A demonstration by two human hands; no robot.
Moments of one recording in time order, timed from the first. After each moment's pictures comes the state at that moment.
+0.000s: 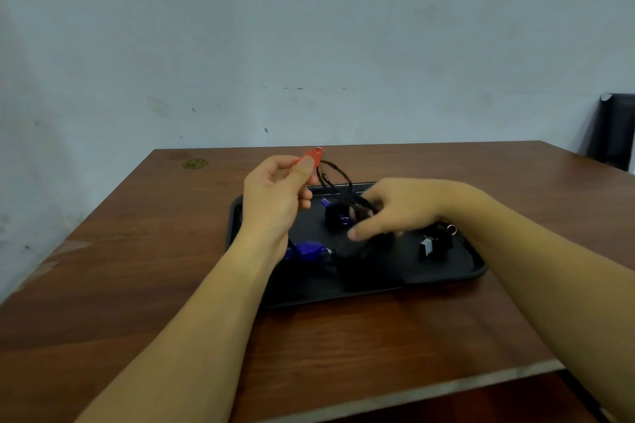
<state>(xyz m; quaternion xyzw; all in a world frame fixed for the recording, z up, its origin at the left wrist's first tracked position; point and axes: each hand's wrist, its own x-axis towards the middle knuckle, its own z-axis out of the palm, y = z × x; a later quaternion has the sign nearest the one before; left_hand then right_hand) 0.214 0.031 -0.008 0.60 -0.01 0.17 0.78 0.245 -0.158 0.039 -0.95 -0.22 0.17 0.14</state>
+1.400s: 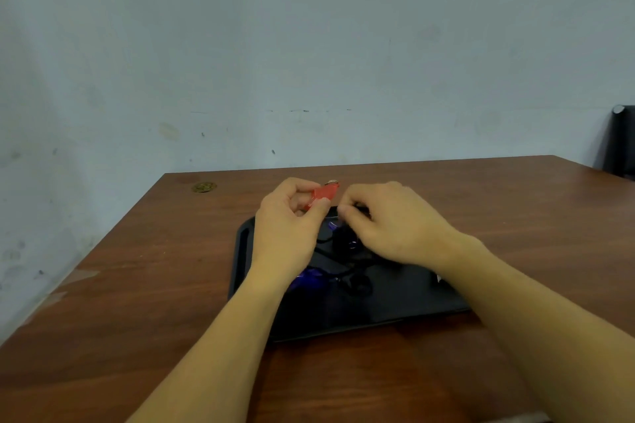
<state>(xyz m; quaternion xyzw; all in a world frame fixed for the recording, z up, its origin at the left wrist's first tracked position) 0.216 0.030 -0.014 0.72 -0.06 0.25 0.64 0.225 -0.134 0.031 -0.93 -0.30 -0.16 0.17</state>
